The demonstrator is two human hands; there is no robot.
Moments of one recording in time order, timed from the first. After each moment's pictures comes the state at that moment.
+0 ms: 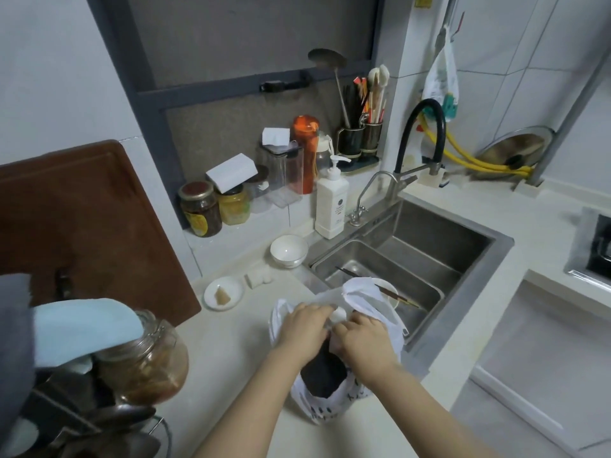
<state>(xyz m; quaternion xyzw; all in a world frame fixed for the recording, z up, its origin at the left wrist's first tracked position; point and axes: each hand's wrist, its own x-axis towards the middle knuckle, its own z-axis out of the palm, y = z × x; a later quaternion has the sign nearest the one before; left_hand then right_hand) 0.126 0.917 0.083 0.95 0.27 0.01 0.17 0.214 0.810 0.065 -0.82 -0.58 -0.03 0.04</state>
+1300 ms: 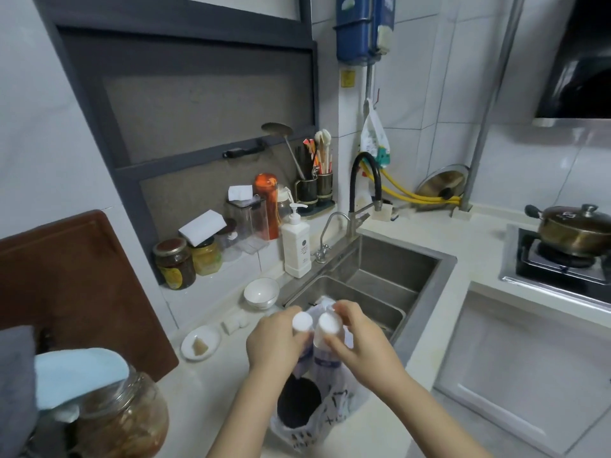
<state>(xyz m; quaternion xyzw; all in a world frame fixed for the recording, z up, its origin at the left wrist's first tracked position) 0.099 0.861 0.190 0.90 0.36 0.15 0.18 0.190 0.730 0.178 -0.77 -0.46 0.03 0.44</state>
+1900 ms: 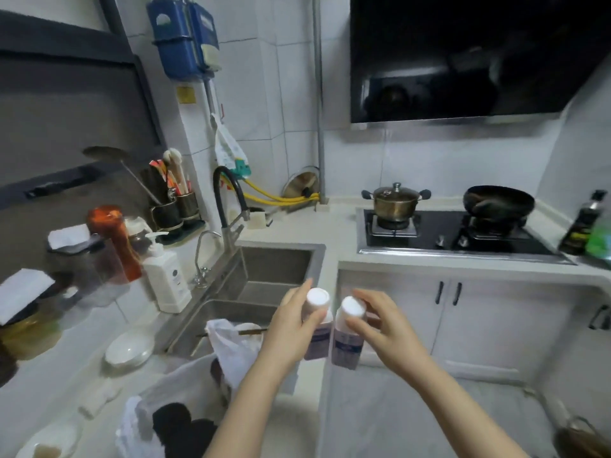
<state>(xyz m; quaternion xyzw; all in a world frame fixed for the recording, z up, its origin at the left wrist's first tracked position) 0.197 0.724 0.205 0.89 0.00 0.13 0.44 0.227 0.550 0.189 -0.80 -0.24 -0.06 0.54</state>
